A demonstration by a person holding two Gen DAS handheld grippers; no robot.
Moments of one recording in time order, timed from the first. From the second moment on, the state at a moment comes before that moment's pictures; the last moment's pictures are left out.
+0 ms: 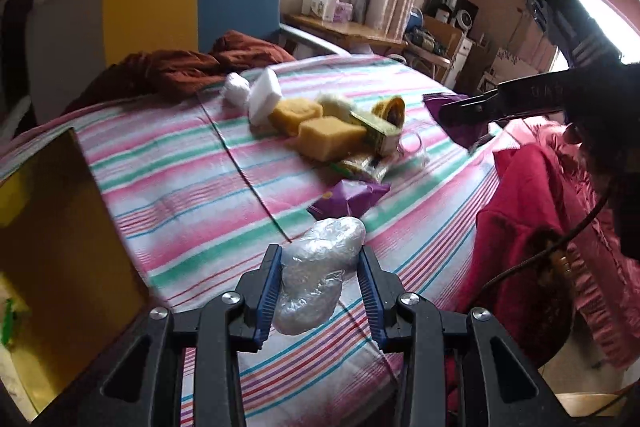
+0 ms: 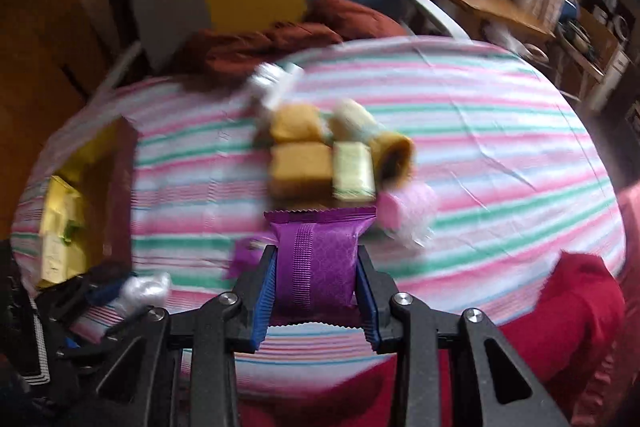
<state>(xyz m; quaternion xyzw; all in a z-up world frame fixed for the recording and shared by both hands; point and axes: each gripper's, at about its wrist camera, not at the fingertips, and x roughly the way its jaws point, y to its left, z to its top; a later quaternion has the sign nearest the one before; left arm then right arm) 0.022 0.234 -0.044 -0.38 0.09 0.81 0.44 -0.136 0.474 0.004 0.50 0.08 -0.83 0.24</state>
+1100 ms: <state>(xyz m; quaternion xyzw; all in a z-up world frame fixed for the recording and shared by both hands) -0.088 -0.018 0.000 -0.33 -0.04 0.94 0.06 0.007 0.182 -0.027 0.38 0.21 -0.75 0.49</state>
